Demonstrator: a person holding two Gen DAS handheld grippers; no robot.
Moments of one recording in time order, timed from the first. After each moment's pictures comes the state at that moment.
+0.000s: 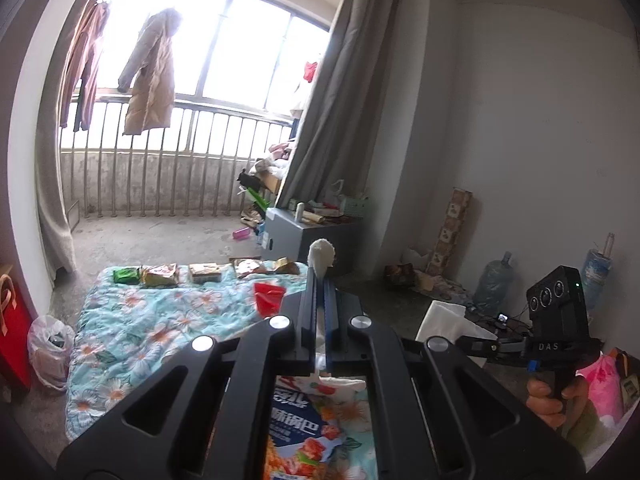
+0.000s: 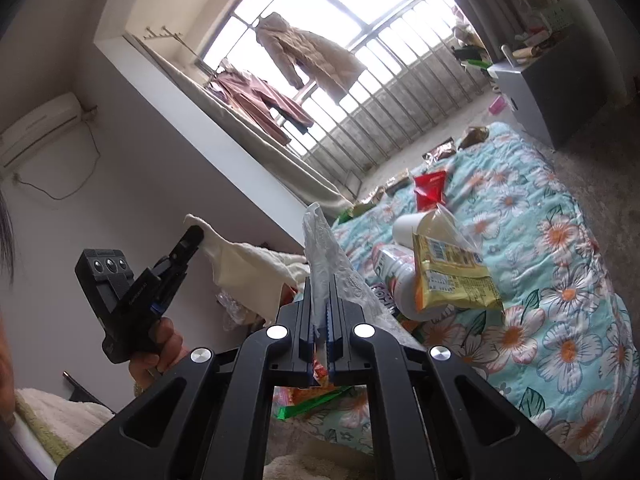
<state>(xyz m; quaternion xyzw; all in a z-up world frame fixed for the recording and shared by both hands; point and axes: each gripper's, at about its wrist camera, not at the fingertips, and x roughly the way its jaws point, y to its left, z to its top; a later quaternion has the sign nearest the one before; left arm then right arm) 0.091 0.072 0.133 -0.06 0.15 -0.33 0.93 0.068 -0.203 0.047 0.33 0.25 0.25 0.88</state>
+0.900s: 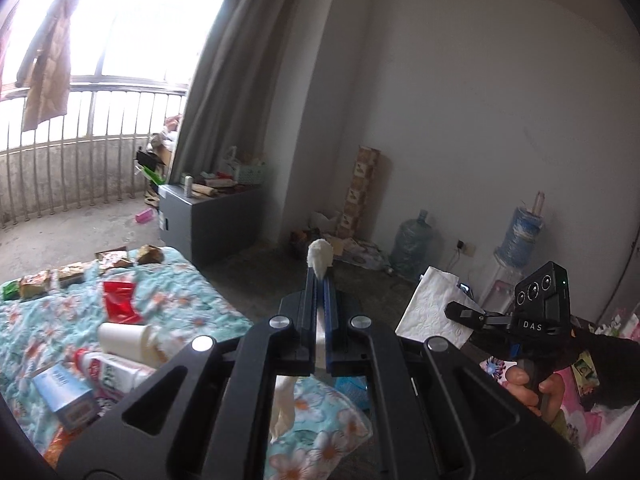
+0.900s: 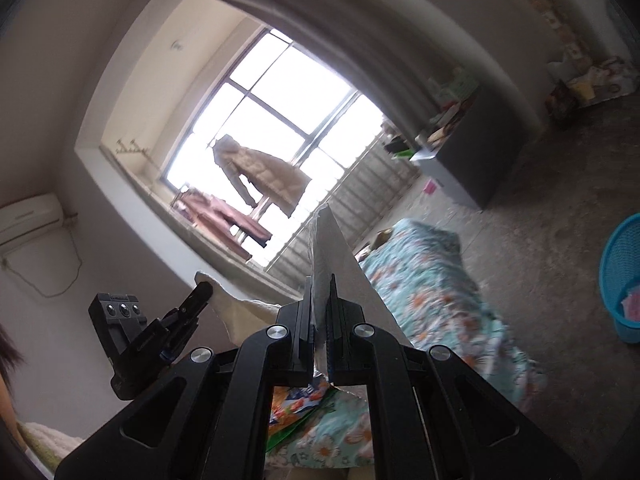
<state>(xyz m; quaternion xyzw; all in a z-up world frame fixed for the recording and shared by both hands) 0.069 -0.117 0.143 -0.01 0.20 -0.48 0.85 -0.071 -0.353 0.039 0.42 0.10 0.08 0.90</state>
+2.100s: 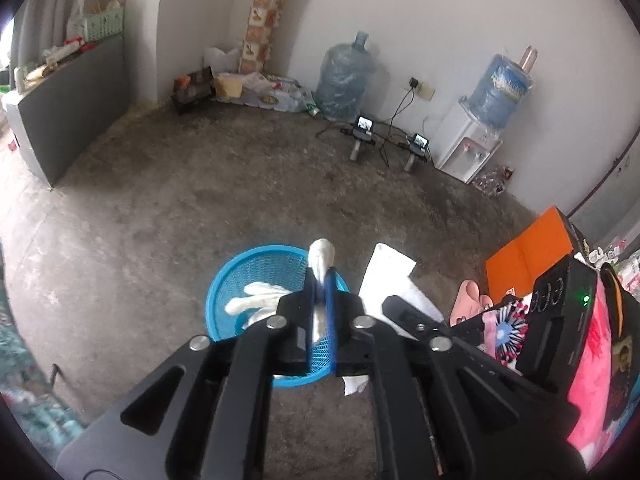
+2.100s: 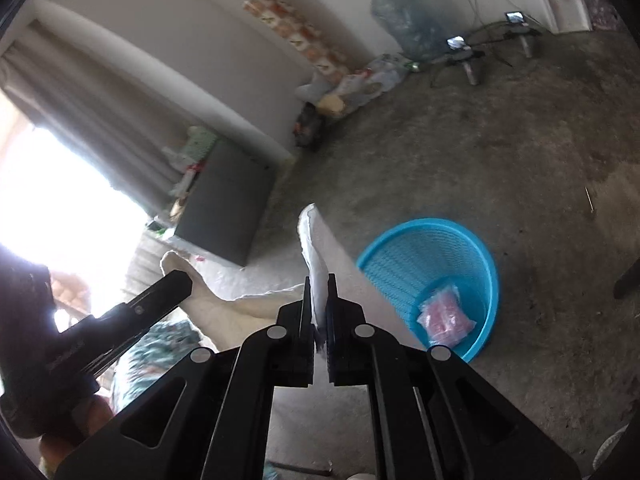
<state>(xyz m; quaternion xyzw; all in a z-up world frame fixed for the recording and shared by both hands) 0.093 -0.596 -0.094 0.15 0.43 -0.57 0.68 -0.073 -0.602 -0.170 0.50 0.17 -0.31 0.79</state>
